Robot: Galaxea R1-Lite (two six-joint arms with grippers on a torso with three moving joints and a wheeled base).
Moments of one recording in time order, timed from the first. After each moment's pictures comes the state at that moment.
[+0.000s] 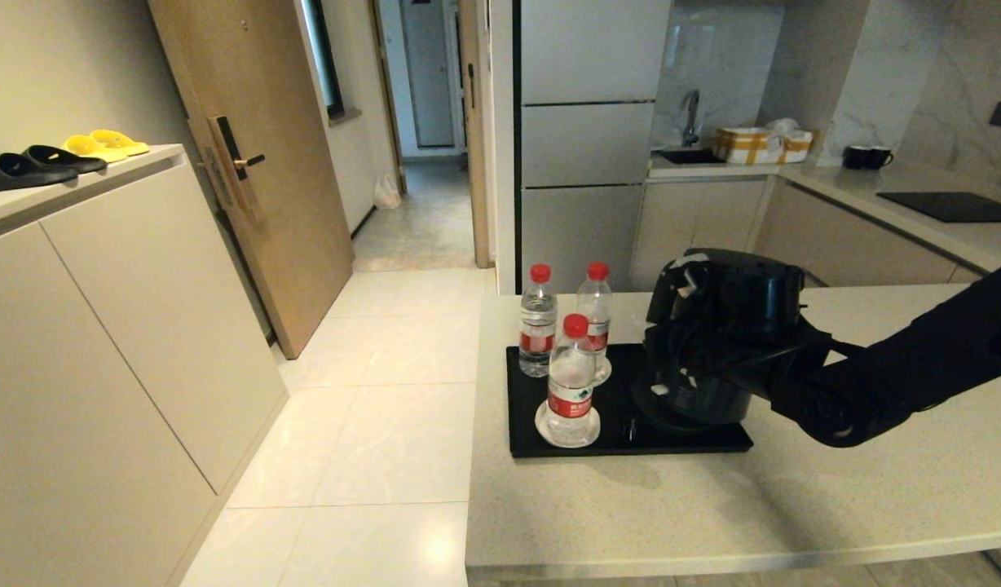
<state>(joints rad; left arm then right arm) 0.00 0.00 0.00 0.04 0.01 0.00 0.34 2.08 -0.96 -0.82 0.00 -0.10</state>
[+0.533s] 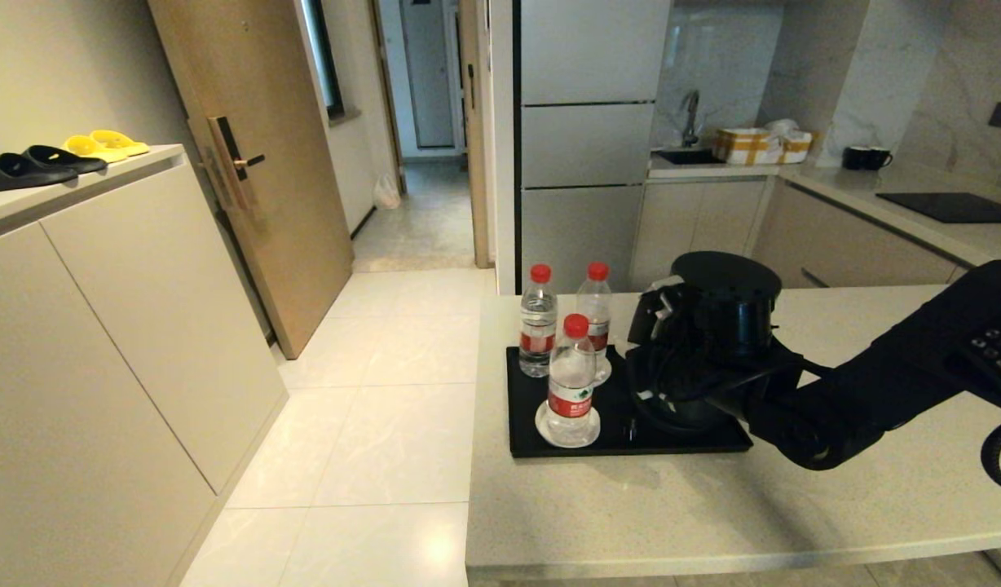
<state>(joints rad) 0.00 0.00 0.00 0.04 0.01 0.00 0.38 2.13 -0.93 -0.87 -0.02 -0.10</state>
